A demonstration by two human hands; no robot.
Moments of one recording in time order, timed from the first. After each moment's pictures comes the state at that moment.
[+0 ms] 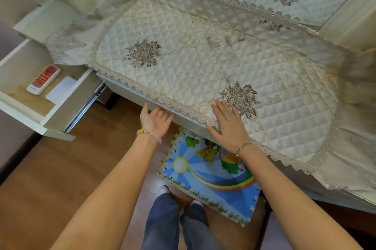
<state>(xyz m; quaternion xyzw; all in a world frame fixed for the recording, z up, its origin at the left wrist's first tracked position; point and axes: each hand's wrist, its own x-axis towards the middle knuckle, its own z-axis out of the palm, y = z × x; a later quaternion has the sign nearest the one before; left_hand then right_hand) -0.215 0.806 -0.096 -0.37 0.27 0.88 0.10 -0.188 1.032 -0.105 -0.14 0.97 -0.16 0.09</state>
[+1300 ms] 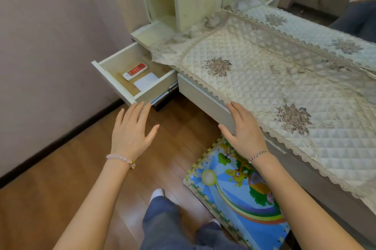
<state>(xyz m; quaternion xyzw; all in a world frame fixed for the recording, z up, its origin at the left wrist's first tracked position) -0.019 0.620 0.015 -0.09 0.99 -0.01 -0.09 -0.116 0.902 0.001 -0.24 0.95 -0.20 -0.02</state>
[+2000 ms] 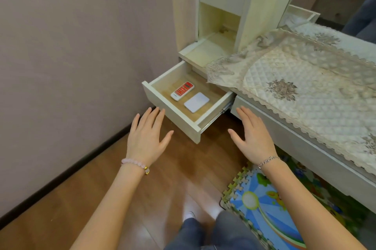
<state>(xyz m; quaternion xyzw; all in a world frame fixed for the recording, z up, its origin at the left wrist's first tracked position) -0.035 0.379 0.023 -0.09 0.99 0.01 -0.09 -0.126 0.650 0.019 -0.21 0.96 -0.20 0.01</state>
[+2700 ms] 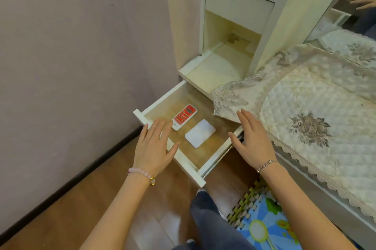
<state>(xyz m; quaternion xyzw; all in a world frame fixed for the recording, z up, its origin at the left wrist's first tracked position) -0.208 0.331 -0.017 -0.07 1.00 0.03 -0.03 -0.309 0.587 -0.018 -0.21 0.96 -0.20 0.03</state>
